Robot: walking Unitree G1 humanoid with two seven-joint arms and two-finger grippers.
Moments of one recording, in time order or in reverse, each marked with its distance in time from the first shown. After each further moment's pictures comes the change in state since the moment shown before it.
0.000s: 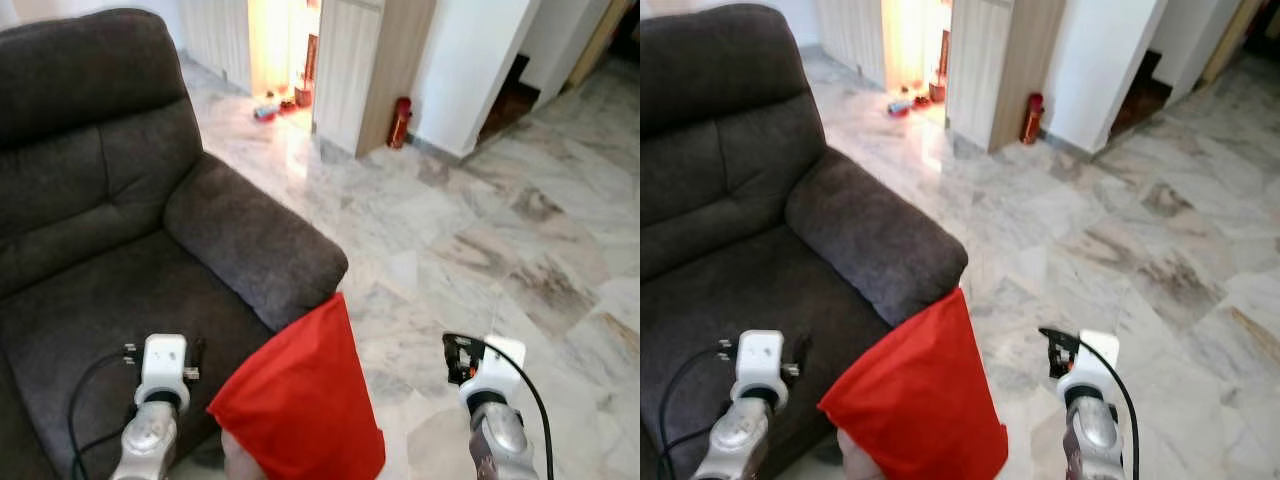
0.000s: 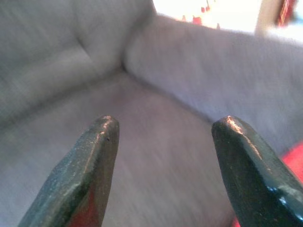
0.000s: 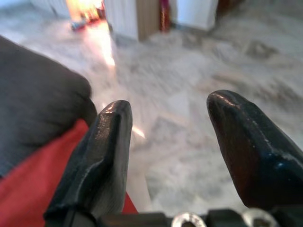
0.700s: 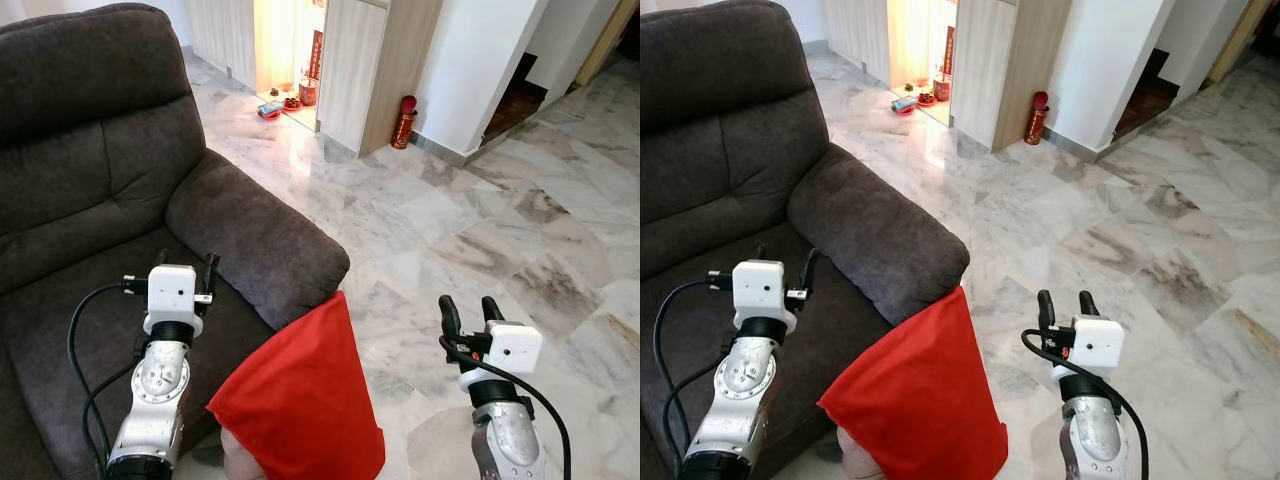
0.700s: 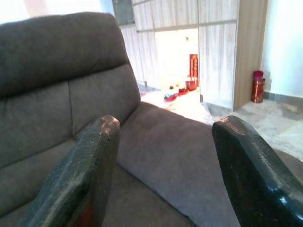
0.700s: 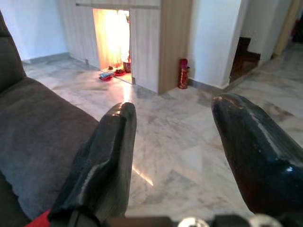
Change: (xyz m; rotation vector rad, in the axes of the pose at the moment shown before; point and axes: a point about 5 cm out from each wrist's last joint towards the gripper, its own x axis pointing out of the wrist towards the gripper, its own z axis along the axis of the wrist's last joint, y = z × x) left arm 0.017 -0.027 0.088 -0.036 -0.267 -0.039; right arm -0.022 0.022 0.056 -0.052 -0.221 0.062
